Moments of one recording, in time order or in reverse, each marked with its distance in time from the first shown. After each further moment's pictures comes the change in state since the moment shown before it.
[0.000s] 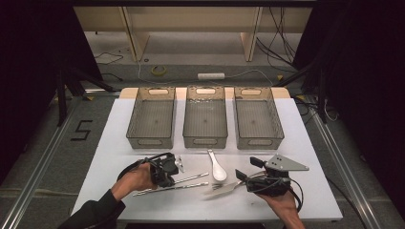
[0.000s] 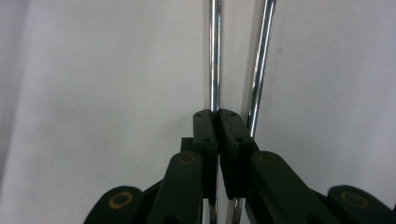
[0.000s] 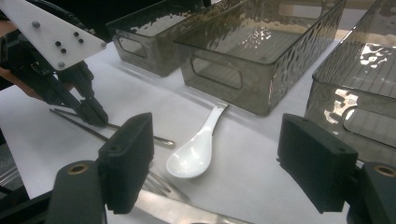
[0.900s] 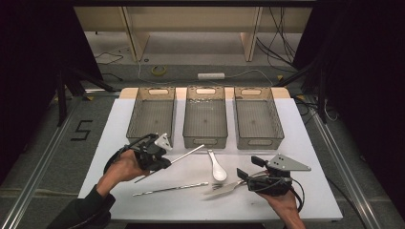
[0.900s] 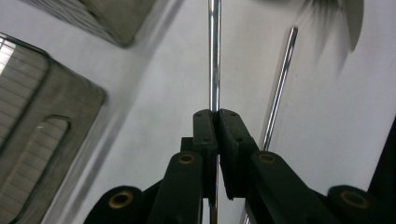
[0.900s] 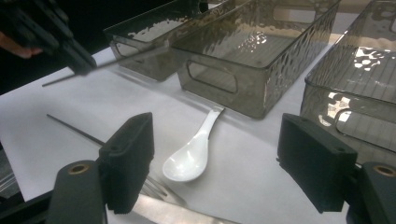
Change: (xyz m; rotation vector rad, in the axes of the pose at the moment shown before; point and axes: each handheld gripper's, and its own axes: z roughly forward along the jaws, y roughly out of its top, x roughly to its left) left arm 0.019 -0.012 -0.073 -0.263 0.092 -0.164; right arm -0.002 0.000 -0.002 -0.017 -0.008 0.008
